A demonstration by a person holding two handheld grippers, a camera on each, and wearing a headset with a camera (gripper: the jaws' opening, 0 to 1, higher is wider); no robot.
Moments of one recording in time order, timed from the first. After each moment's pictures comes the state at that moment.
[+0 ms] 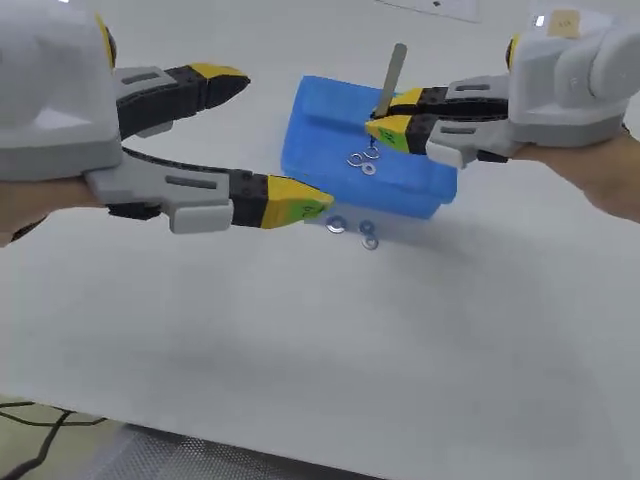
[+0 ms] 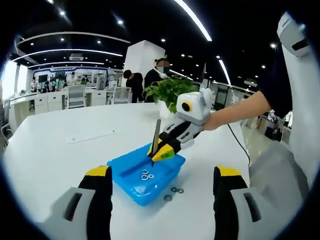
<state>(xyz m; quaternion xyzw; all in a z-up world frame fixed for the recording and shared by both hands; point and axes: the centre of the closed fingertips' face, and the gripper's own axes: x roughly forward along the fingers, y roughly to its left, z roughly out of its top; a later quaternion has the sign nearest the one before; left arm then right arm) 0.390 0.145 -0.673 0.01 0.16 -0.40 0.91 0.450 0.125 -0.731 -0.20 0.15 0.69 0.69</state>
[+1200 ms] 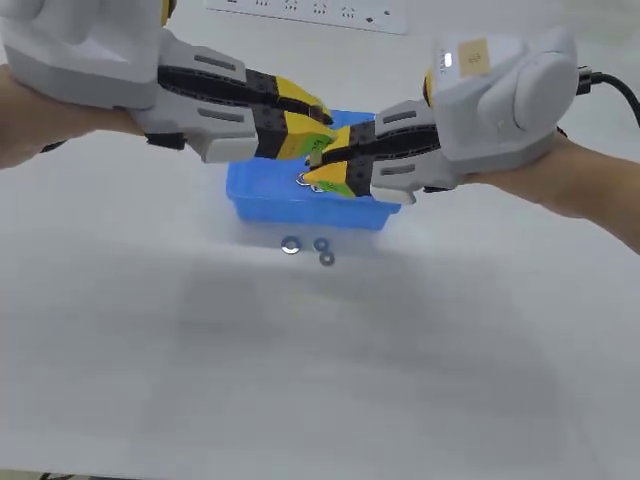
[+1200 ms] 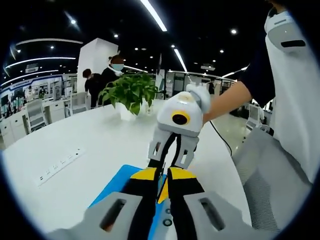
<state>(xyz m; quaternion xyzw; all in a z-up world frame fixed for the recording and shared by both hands) 0.417 0.093 -0.655 0.06 0.14 -0.55 0.82 0.410 0.124 -0.719 -0.23 0.12 0.73 0.64</state>
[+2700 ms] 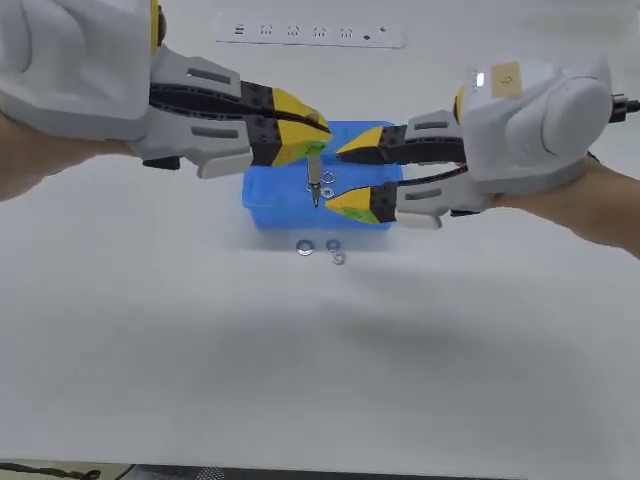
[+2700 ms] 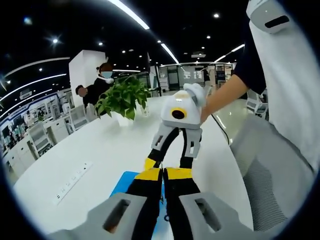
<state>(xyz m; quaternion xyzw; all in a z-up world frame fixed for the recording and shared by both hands) 0.375 0.084 -0.626 0.15 0.11 -0.55 0.81 0.394 0.092 -0.695 -0.20 0.11 0.67 0.70</state>
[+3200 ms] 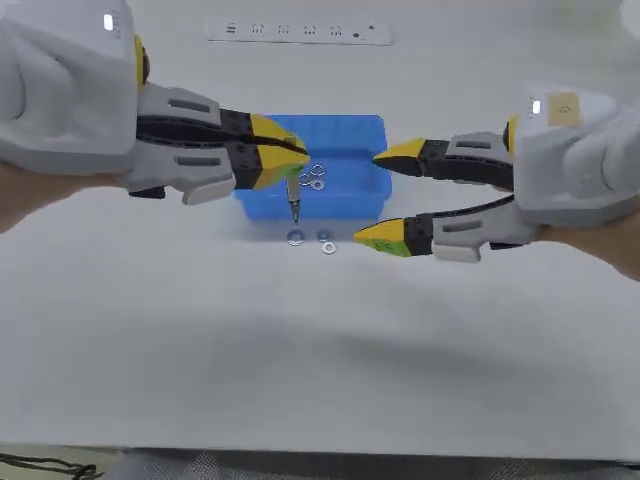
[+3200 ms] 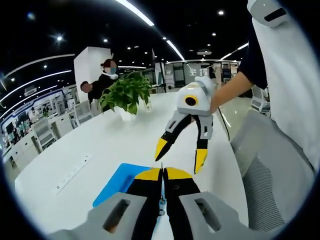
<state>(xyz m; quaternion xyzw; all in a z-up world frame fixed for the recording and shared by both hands) 0.359 0.085 -0.639 0.15 0.12 -0.52 0.83 0.366 0.050 -0.701 -0.17 0.13 0.66 0.72</state>
